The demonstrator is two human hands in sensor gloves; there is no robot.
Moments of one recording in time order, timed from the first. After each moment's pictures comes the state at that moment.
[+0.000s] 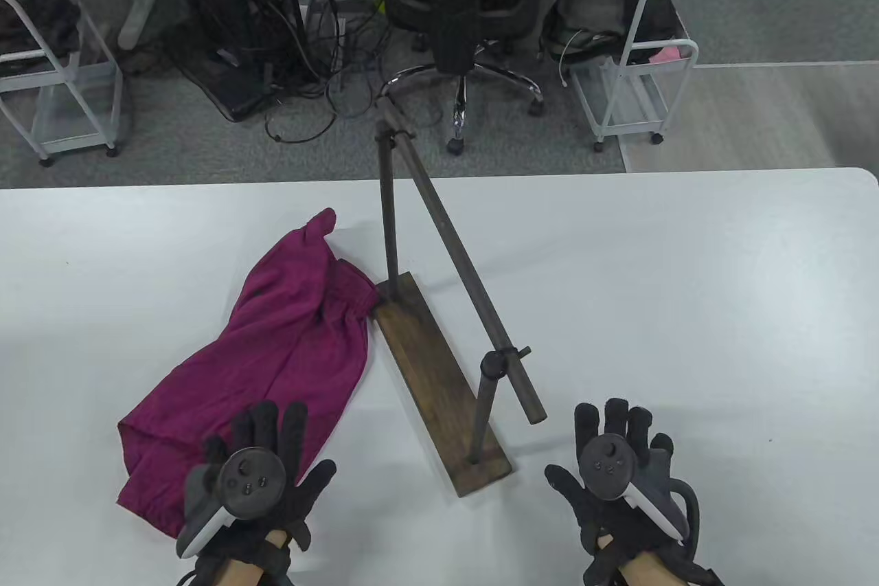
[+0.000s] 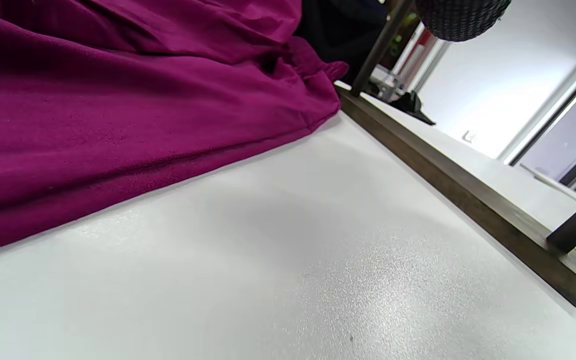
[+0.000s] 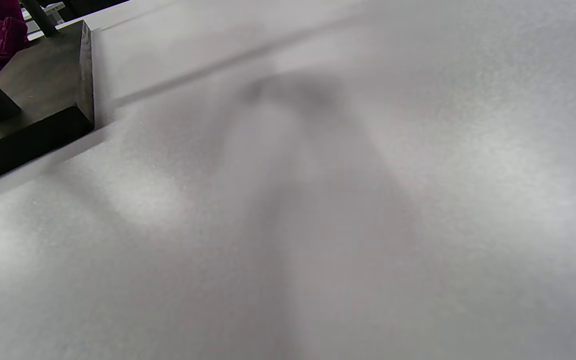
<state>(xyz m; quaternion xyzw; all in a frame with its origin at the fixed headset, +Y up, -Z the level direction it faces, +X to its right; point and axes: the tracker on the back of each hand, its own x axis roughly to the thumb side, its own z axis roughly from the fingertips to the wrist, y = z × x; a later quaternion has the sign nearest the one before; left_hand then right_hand) -0.249 -0.743 -0.161 -0.14 -0.08 0.22 0.96 0.190 -0.763 -0.162 -0.04 0.21 0.97 0.13</state>
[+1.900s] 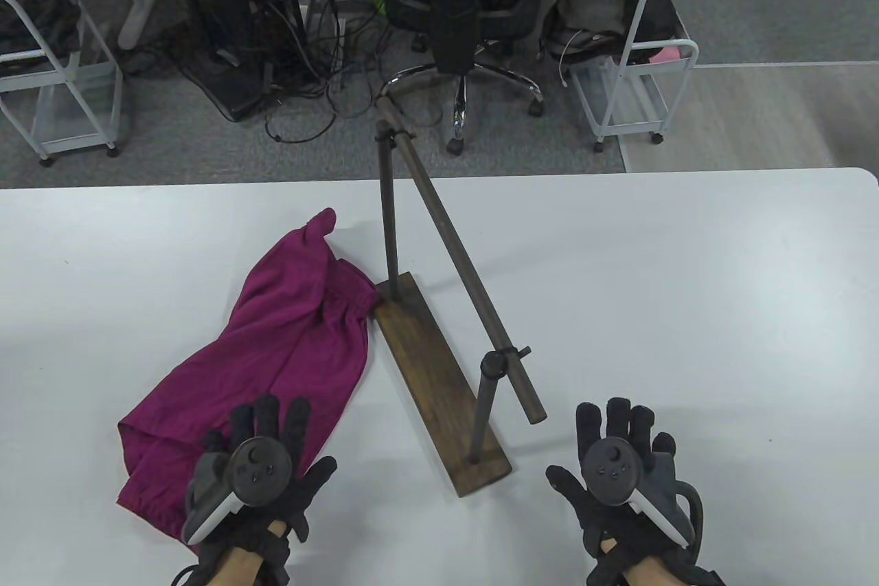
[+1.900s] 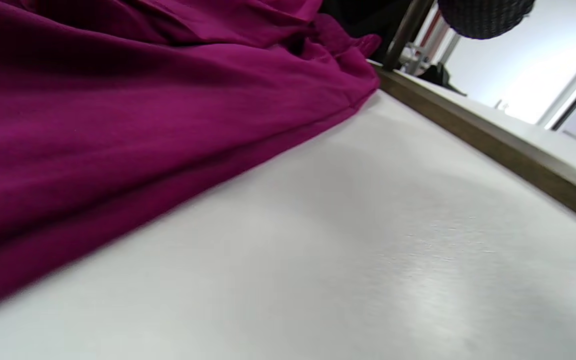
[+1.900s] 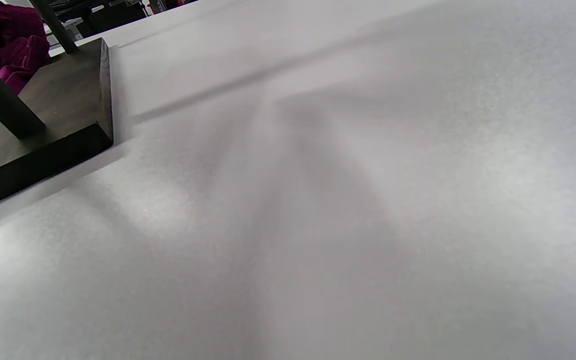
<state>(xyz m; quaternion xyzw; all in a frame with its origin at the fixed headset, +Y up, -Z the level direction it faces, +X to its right) -0.253 -0.752 -0.176 -0.16 -0.05 0.16 0.97 0.190 -0.757 -0.157 -0.03 0.19 0.97 0.13</state>
